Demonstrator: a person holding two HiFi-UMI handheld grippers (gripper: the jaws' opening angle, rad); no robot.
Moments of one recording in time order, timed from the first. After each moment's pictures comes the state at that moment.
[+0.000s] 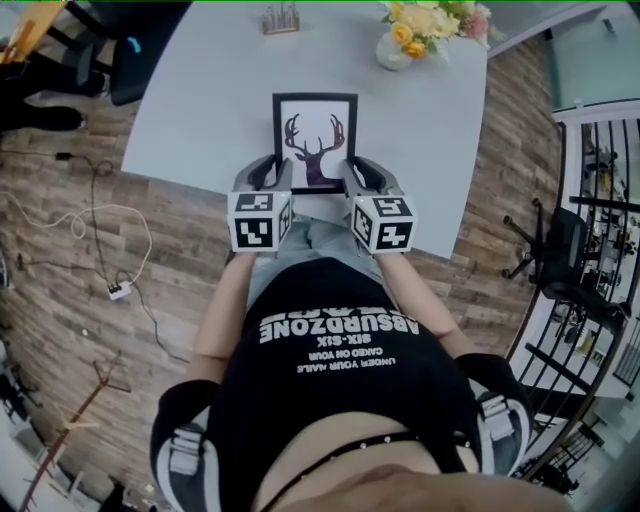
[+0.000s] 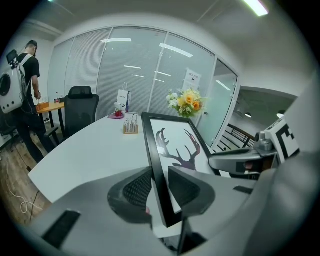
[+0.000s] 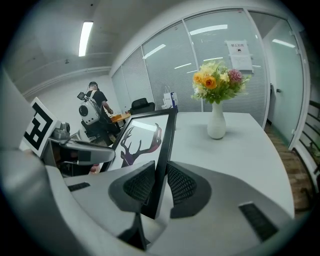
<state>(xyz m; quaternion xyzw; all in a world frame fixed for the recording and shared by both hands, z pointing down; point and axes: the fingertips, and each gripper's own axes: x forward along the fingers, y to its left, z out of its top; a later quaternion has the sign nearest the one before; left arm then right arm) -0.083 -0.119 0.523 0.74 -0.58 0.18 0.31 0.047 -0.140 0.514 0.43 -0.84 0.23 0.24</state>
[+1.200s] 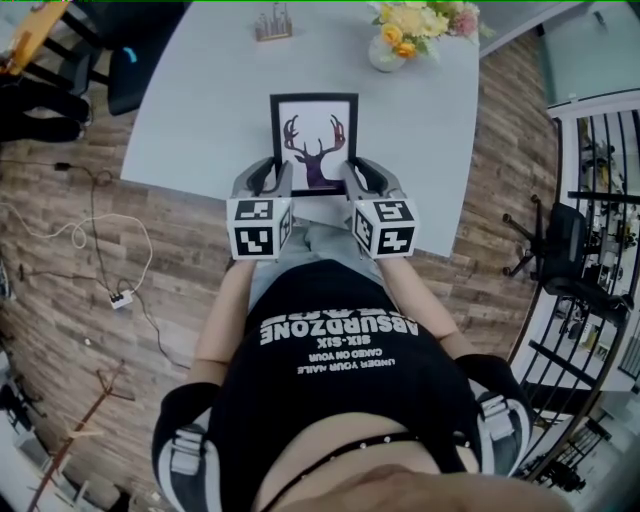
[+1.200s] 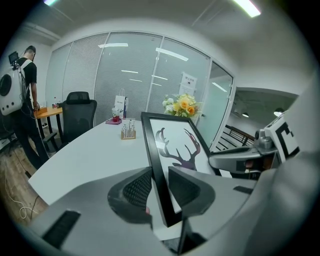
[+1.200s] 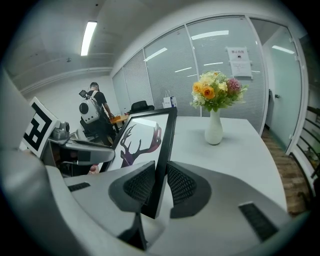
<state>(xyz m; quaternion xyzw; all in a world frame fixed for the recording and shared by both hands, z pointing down) -0.079 -0.118 0.504 0.75 -0.57 0.17 0.28 0.050 -0.139 0.493 0.44 -0.84 0.21 0.24</state>
